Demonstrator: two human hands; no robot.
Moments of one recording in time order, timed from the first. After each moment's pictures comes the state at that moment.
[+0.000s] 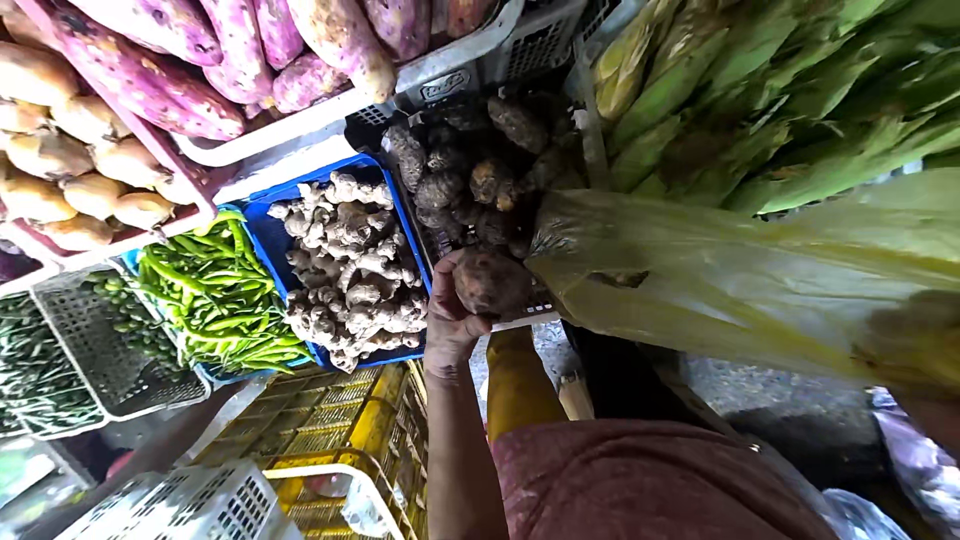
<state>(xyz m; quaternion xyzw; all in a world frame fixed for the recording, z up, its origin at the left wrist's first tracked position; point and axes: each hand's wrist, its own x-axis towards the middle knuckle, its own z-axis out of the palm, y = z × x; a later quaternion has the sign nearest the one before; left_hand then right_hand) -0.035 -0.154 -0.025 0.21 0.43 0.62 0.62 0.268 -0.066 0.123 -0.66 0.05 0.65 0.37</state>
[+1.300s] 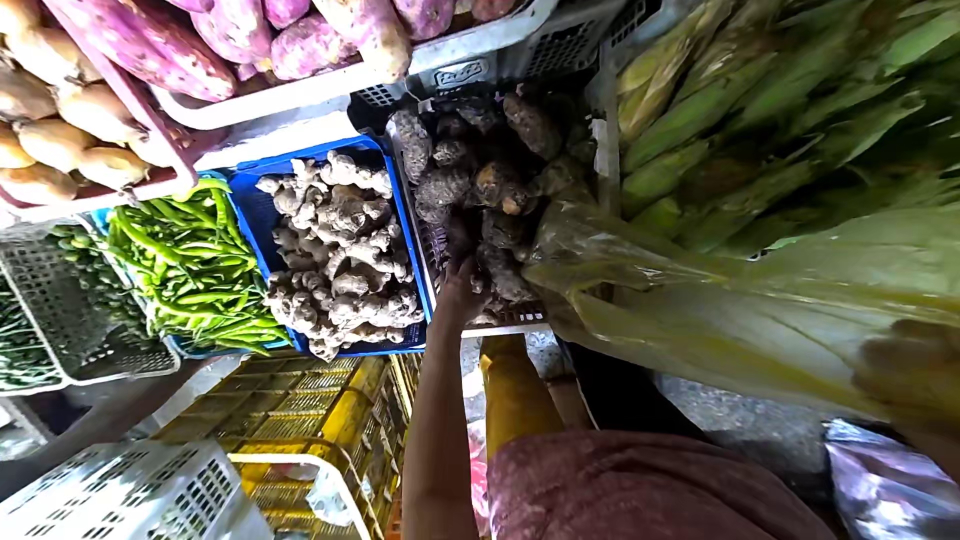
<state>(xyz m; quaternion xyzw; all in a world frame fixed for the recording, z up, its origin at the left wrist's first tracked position) -0.039 -0.147 -0.112 0.36 0.74 -0.05 0.56 0.327 -0.055 0.067 -0.66 -0.06 0.66 0.37</state>
